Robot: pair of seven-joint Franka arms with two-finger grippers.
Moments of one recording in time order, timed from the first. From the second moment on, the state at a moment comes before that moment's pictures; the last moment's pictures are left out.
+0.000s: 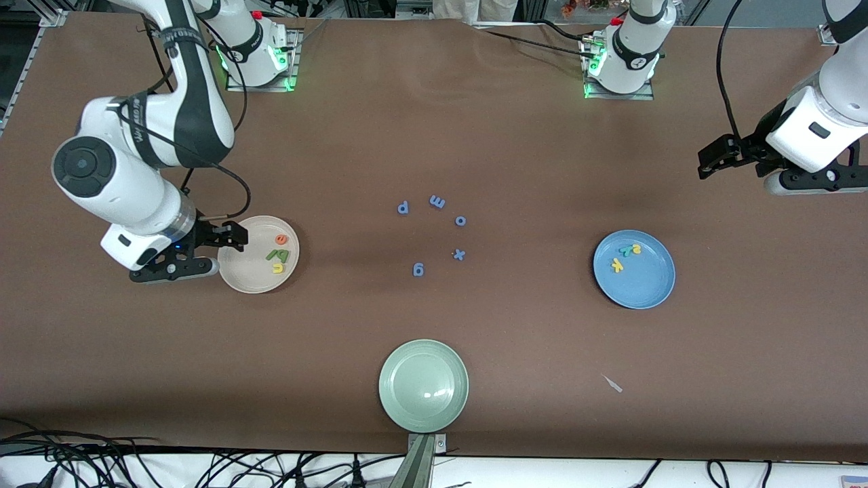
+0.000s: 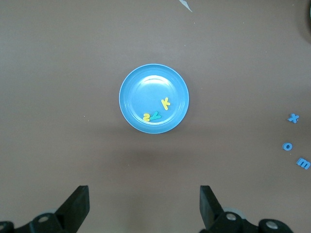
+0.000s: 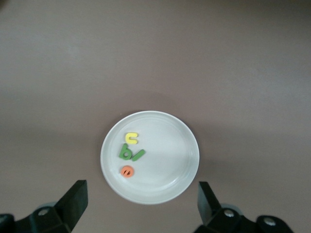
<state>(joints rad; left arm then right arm) 0.01 0.01 -0.10 -1.64 0.00 1.58 -0.15 0.65 0.34 -0.52 -1.65 0.12 1.92 -0.05</state>
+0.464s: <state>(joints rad) 0.01 0.01 -0.10 -1.64 0.00 1.58 -0.15 0.26 0.17 -0.06 -1.56 0.00 1.71 0.05</state>
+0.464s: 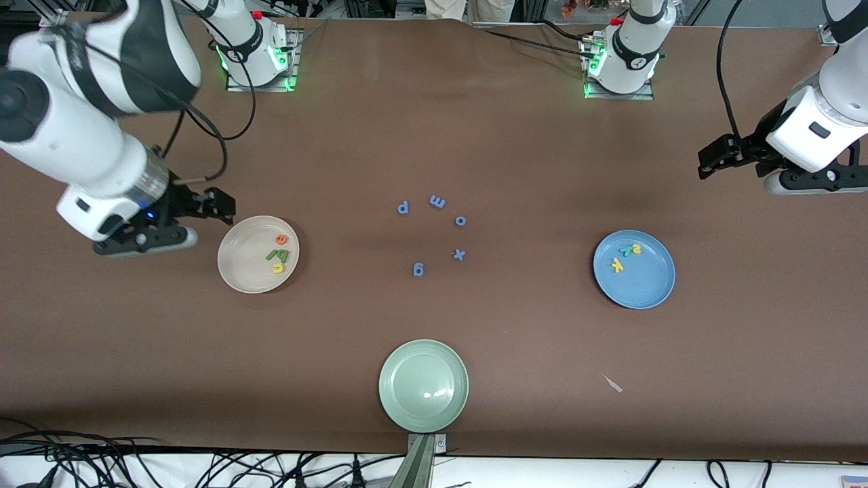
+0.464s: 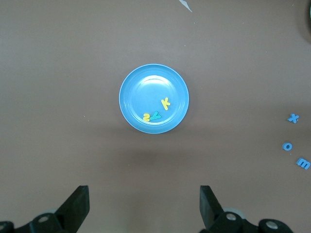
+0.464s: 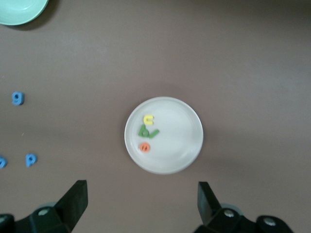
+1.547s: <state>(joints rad) 0.01 0.01 -0.10 -1.64 0.00 1.57 -0.15 0.09 0.04 0.04 -1.56 -0.01 1.56 0.05</state>
